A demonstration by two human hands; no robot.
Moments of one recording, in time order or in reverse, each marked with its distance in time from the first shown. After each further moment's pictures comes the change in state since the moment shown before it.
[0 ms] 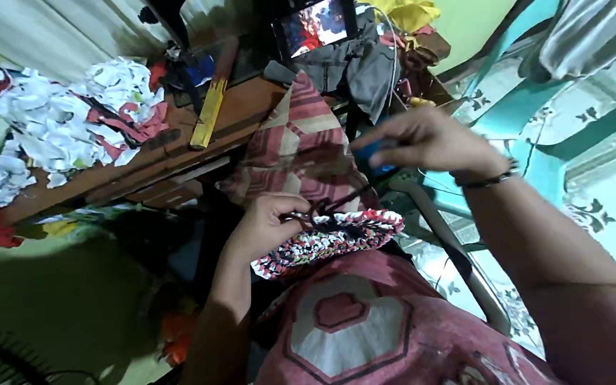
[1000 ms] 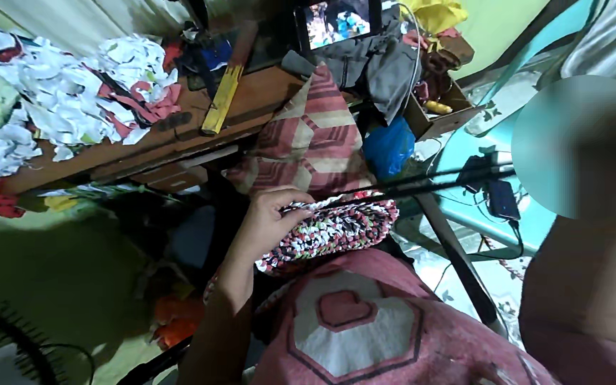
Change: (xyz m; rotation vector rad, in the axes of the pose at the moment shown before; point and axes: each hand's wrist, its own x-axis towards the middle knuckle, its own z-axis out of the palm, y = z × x) left_hand -0.018 -0.012 0.005 0.171 0.190 -0.057; right_hand -0.115 0.006 -0.062 0.475 0.580 -0.196
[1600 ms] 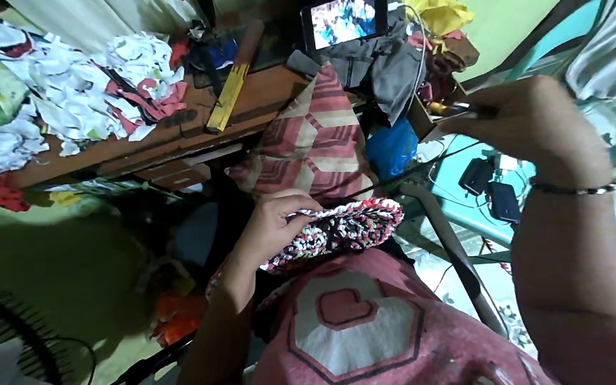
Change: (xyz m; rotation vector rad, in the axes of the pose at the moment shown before) left_hand -0.005 0.007 0.003 -0.011 -0.012 0.103; right_hand 0.064 0.015 0.063 -1.279 -0.283 0.316
